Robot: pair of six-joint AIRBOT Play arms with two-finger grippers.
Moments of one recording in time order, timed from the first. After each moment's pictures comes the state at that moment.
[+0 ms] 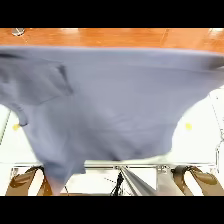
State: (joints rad) left arm 0.30 -0.60 1.14 1.16 -0.99 -1.49; right arm -0.21 -0.71 1.42 -1.21 1.38 1.53
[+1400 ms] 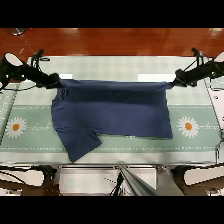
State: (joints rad) left arm 0.14 -1.62 1.36 1.10 -1.19 -1.28; right arm -0.26 -1.68 1.47 -1.07 1.29 1.33
